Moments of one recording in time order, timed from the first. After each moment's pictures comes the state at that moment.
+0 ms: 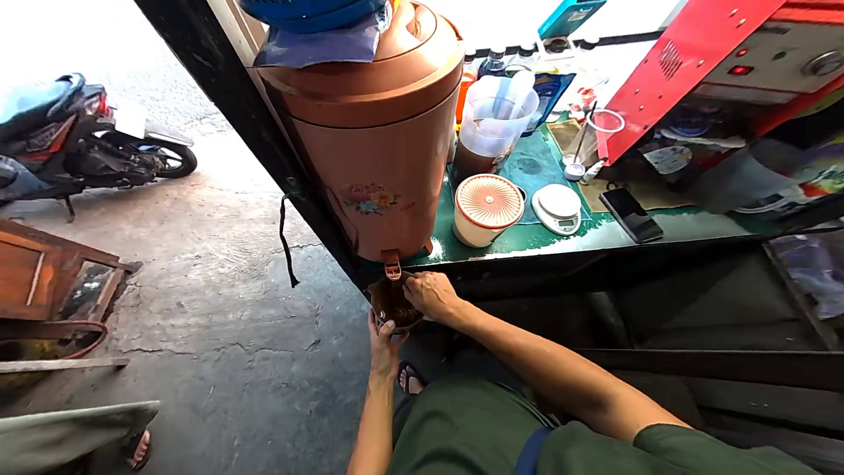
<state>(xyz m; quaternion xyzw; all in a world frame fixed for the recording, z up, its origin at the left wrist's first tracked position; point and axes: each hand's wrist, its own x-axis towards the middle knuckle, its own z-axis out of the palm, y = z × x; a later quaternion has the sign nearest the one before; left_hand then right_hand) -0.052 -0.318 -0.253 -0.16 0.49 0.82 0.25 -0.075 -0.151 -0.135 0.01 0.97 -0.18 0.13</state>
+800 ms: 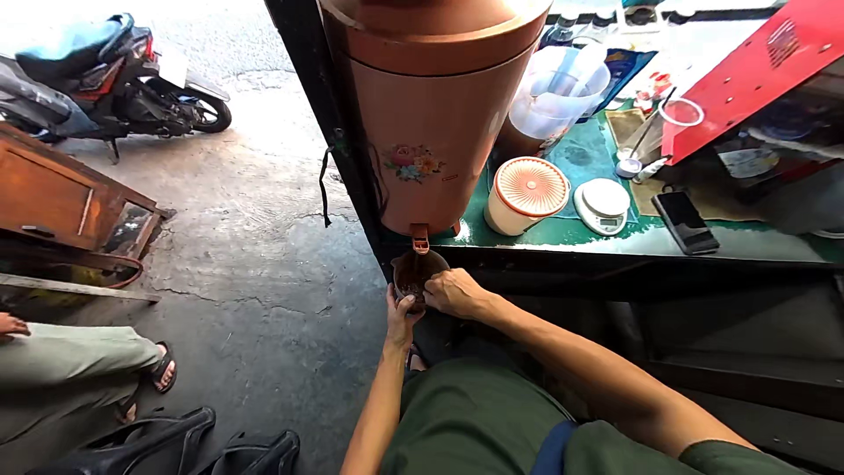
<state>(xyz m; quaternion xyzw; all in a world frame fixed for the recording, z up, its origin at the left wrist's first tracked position) -0.050 -0.315 -0.258 -0.16 0.49 0.82 0.25 -0.059 -0.152 -0.128 -0.12 0.96 -0.18 0.20</state>
